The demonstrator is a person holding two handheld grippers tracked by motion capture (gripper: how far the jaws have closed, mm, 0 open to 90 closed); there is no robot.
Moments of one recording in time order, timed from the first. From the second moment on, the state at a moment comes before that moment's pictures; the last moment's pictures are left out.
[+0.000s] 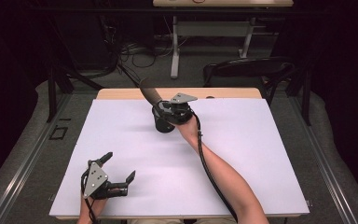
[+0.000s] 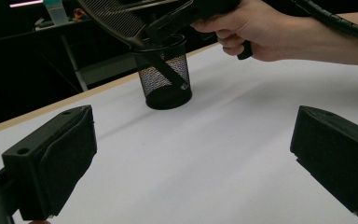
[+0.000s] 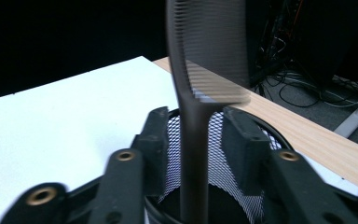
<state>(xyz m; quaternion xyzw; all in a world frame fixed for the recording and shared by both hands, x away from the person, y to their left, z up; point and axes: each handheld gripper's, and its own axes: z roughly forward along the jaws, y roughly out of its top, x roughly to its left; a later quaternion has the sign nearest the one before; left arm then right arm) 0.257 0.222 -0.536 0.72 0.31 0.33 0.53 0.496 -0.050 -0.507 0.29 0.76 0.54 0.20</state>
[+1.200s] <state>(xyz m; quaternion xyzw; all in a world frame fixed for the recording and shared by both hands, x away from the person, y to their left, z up) 0.260 0.217 -0.536 0.72 0.30 0.32 0.53 0.461 -0.088 -0.474 0.26 0.81 0.51 0.13</state>
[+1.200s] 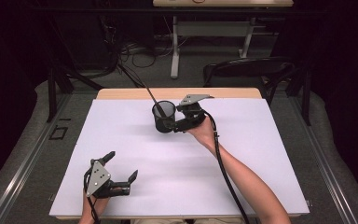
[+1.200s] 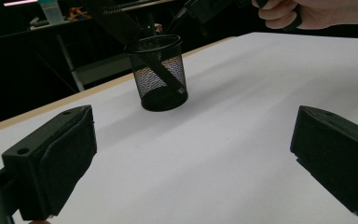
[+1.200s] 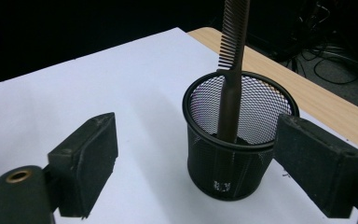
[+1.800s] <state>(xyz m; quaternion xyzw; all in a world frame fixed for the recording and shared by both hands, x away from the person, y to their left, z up) 0.265 0.213 -0.537 0.72 0.30 0.32 0.53 0.440 -0.109 -0.480 0.26 0.83 0.48 0.11</state>
